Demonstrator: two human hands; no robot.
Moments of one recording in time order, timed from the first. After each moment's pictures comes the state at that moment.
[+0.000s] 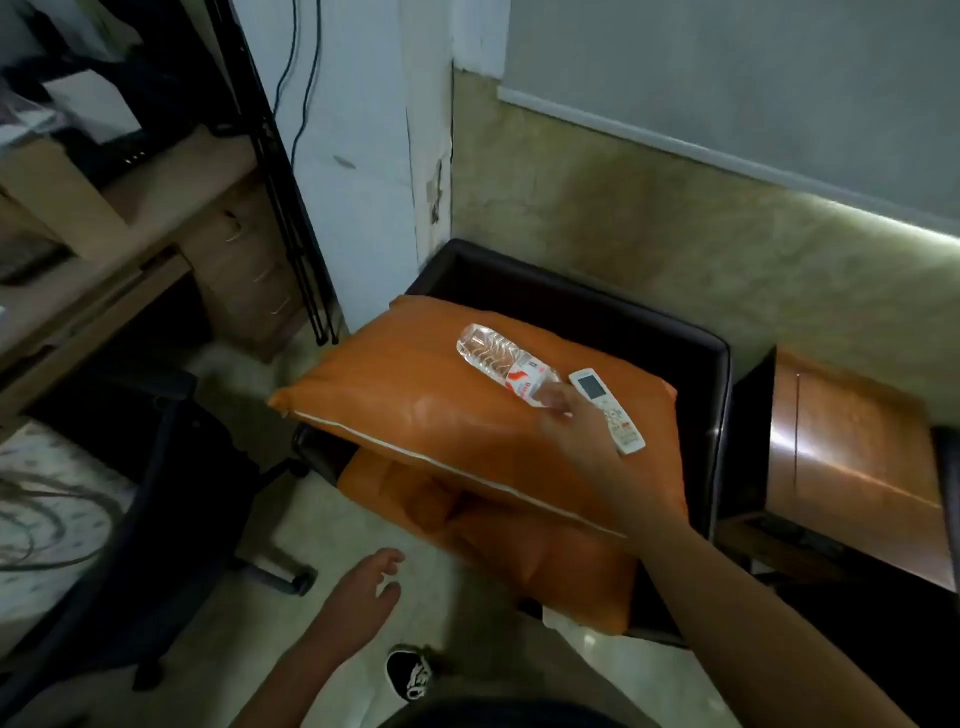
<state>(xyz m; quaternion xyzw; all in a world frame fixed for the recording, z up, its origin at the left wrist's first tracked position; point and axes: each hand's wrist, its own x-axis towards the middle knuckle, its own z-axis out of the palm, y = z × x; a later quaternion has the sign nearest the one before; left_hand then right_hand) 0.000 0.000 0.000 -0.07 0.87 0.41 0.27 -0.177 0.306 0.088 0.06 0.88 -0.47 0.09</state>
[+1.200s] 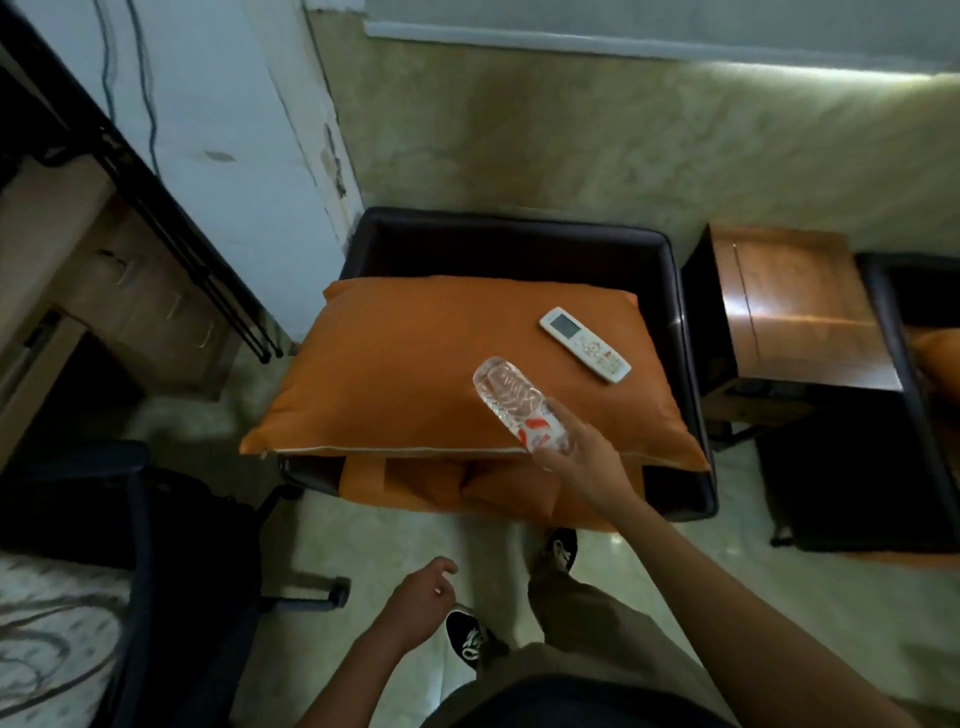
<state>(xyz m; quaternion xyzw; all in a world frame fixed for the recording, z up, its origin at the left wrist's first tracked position) -0.012 -0.015 -0.031 0.05 0.83 0.32 0.45 -0.061 0.291 0.028 0.19 0.86 -0.45 0.11</state>
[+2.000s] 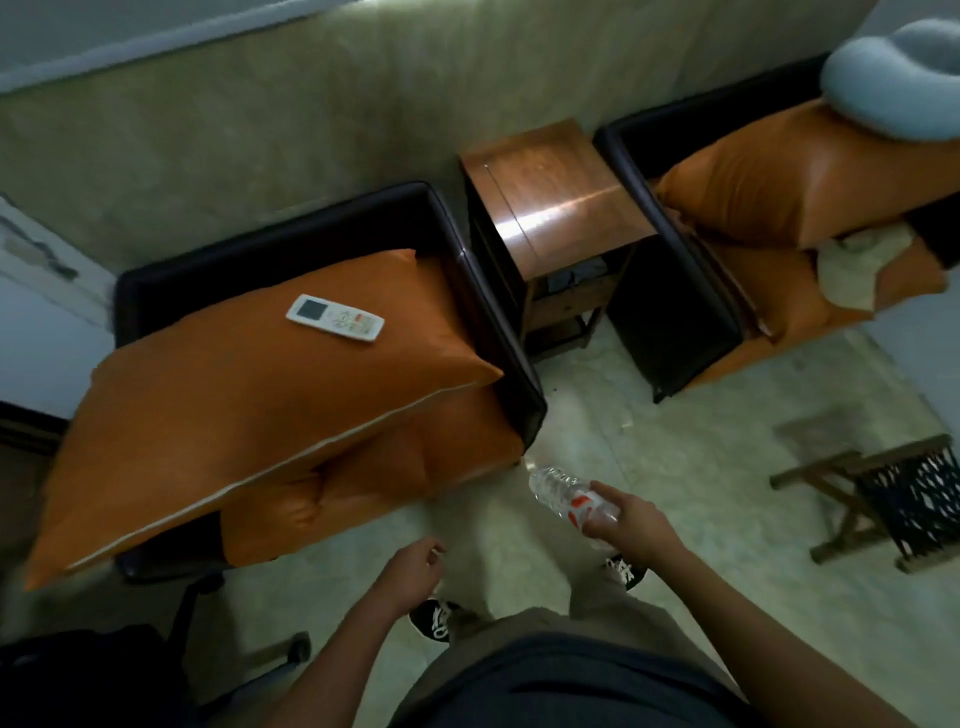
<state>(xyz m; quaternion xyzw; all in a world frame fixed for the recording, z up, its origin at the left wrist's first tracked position) 0.066 0.172 -0.036 0.22 0.83 0.16 0.49 0.276 0.450 -0.015 0.45 0.76 -0.43 0.20</state>
